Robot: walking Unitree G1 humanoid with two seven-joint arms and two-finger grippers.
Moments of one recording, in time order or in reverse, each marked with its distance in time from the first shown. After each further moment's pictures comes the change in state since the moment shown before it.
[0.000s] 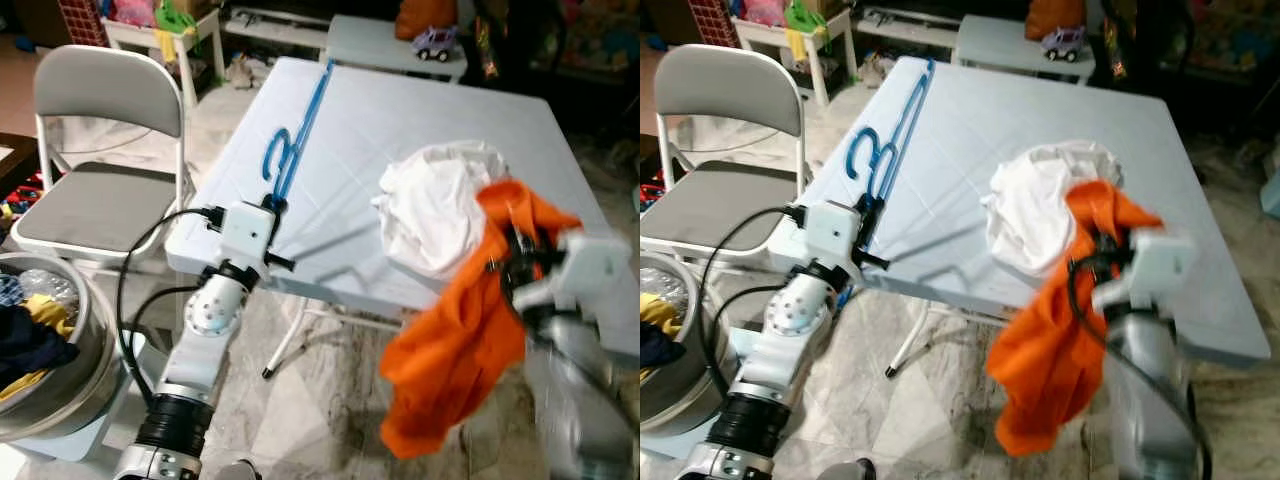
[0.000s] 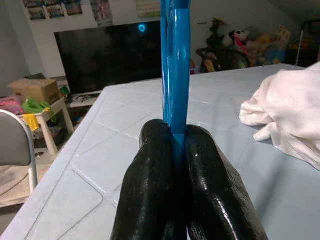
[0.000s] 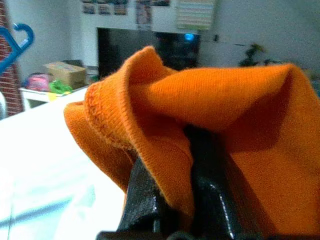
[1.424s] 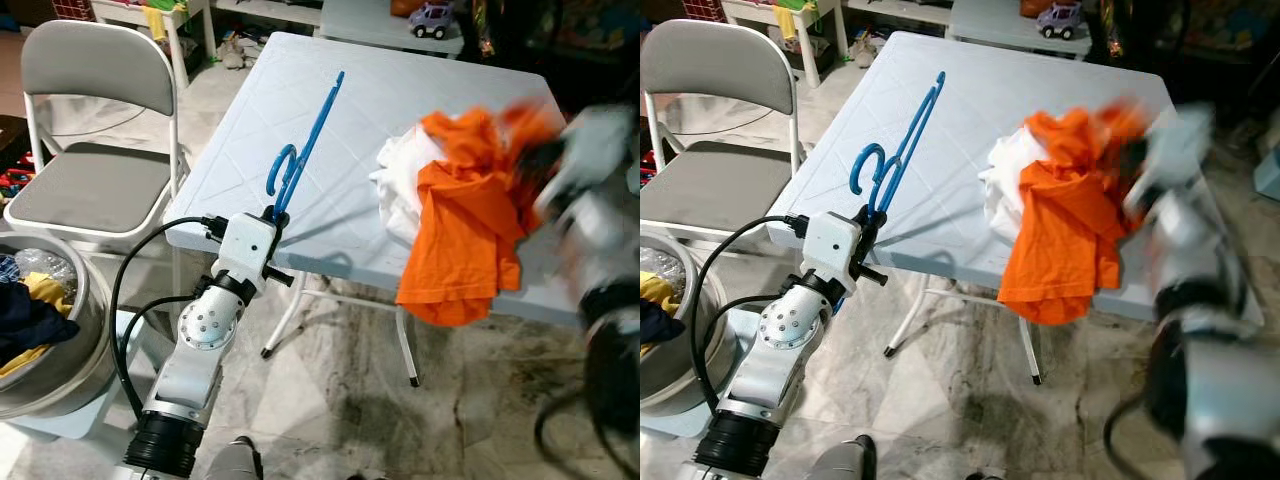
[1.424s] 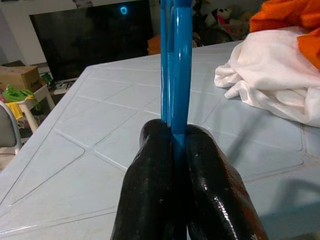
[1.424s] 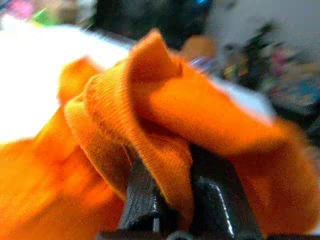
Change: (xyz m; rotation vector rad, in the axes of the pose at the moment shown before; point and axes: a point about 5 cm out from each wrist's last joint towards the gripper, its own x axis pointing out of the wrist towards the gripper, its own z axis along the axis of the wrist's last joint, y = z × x) left arm -0.014 -0.004 -0.004 0.024 0.045 -0.058; right arm 0.099 -0.061 -0.016 -0.208 0.186 0.075
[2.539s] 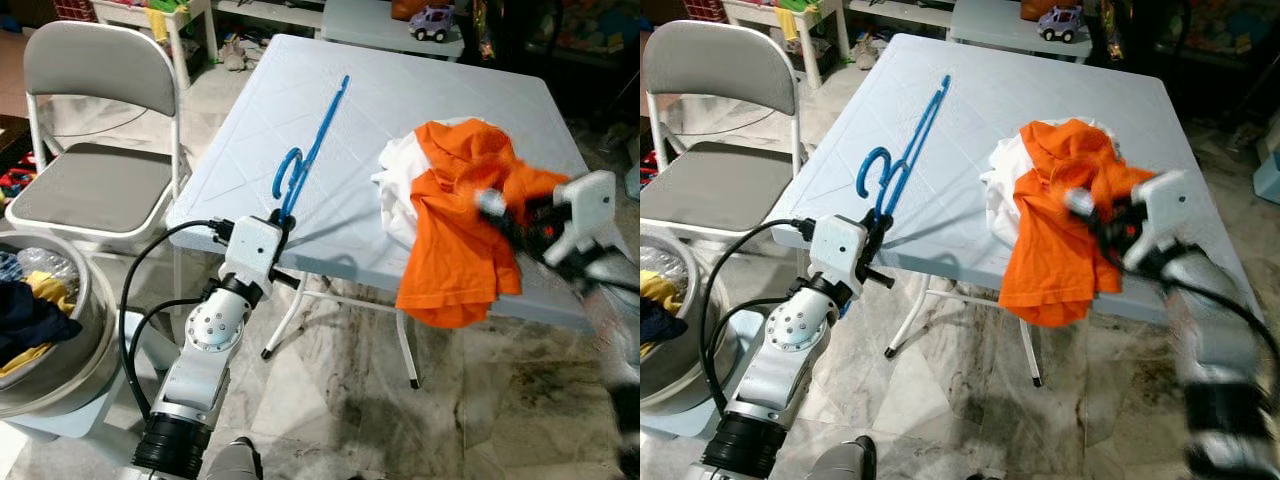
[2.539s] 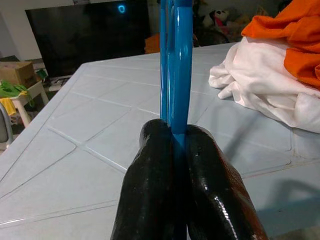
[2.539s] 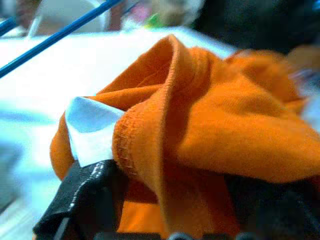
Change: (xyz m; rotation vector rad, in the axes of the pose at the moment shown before) left arm 0.001 -0.010 -0.002 -0.028 0.007 -0.022; right arm -0.070 0.020 0.001 0.020 -0.015 0.424
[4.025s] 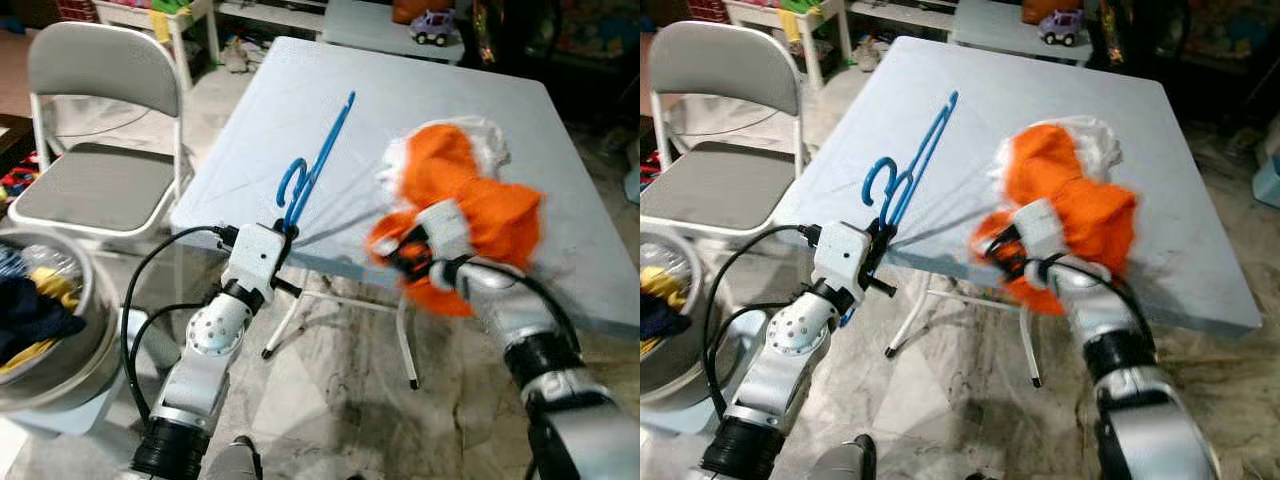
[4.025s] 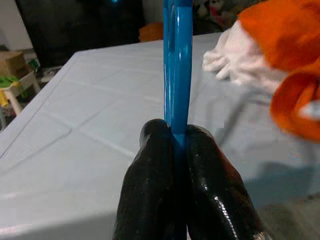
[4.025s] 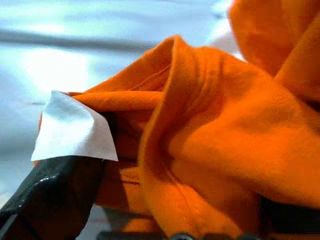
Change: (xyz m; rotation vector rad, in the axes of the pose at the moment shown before) left arm -0.005 0.000 -0.008 -0.001 0.050 -0.018; right arm 0.084 0.046 -0.059 0.043 0.362 -0.128
